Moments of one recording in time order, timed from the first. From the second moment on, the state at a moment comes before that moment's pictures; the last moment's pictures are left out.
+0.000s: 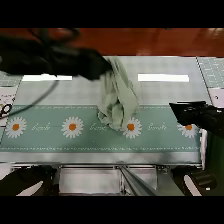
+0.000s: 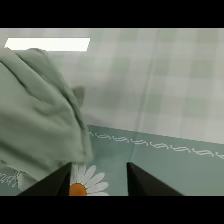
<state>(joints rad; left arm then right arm) -0.56 -1.08 1.39 0.98 -1.02 -1.51 0.12 -0.38 0.66 -1.20 0.93 1.53</state>
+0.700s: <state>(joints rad) -0.56 -1.26 1.06 0.90 -1.02 -1.49 0.04 -0.43 0.70 -1.42 0.85 1.77</state>
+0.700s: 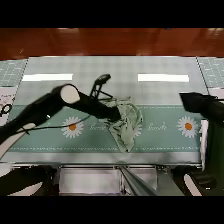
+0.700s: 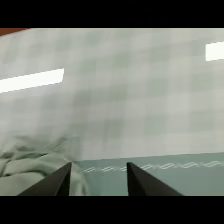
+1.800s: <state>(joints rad) -0.20 -1.64 1.02 0.53 -1.03 -1.39 -0.45 -0.48 0.49 -1.23 1.05 1.48</state>
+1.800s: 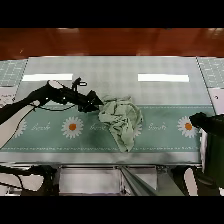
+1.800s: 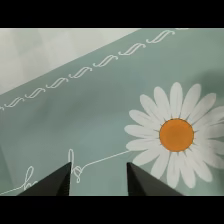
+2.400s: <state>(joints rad) -0.30 -1.69 1.13 0.64 -0.99 -1.44 -0.45 -0.48 0.49 -1.19 1.05 1.48</state>
